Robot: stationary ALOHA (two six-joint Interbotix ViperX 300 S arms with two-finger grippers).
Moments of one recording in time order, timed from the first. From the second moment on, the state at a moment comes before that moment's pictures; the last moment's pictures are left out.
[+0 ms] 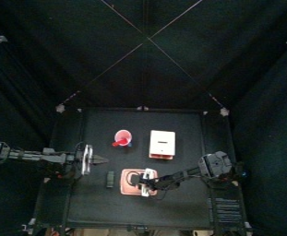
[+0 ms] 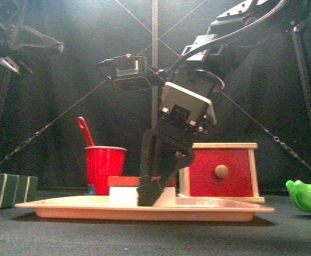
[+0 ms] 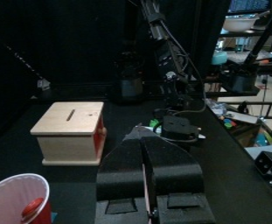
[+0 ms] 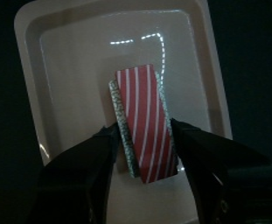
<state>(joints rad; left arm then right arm) 0.01 -0.96 1.29 0.04 -0.37 0.00 0.23 0.35 0.32 -0.65 0.47 0.93</state>
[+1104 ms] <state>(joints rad) 0.01 -0.96 1.29 0.04 -0.37 0.00 0.23 0.35 0.32 -0.65 0.46 0.92</state>
